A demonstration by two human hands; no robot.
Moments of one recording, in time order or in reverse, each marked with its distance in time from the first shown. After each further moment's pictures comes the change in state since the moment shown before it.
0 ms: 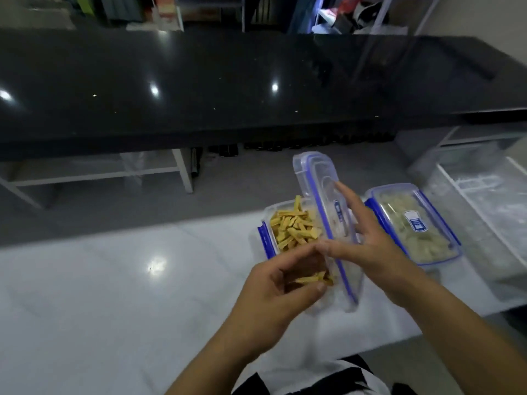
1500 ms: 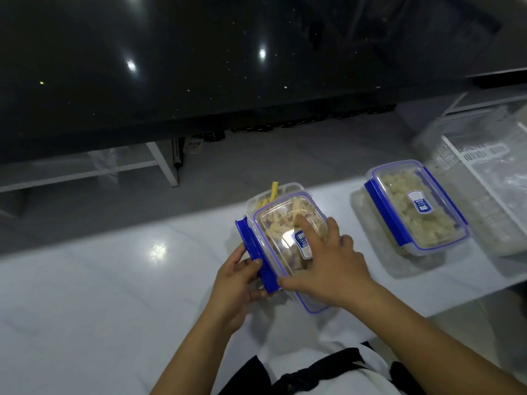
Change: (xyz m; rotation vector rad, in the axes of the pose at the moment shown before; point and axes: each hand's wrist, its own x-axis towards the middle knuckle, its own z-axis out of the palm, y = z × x) left_hand 0.042 -0.090 -0.062 -0.282 0.366 -0.475; right_hand 0.028 0.069 0.050 -0.956 -0.121 0.329
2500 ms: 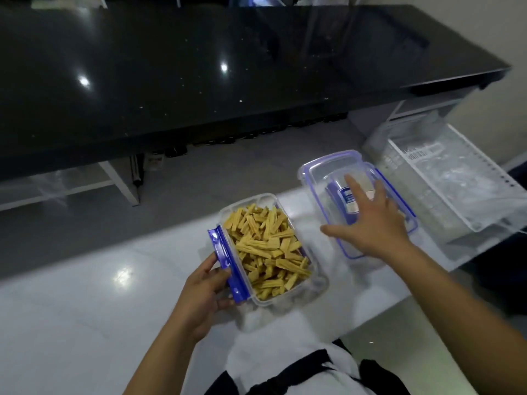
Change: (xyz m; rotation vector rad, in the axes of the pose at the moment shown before) left_hand 0.016 0.006 -0.009 0.103 -0.101 -0.041; right_hand 0.017 0.114 -0.067 0.064 0.377 0.264
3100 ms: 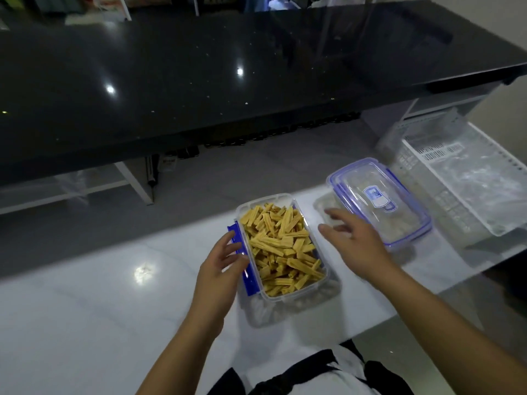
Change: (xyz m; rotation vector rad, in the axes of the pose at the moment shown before) left_hand -0.011 0.013 0.035 0.256 0.232 0.243; right_hand -0.025 -0.013 0.035 0.748 -0.072 -0.097
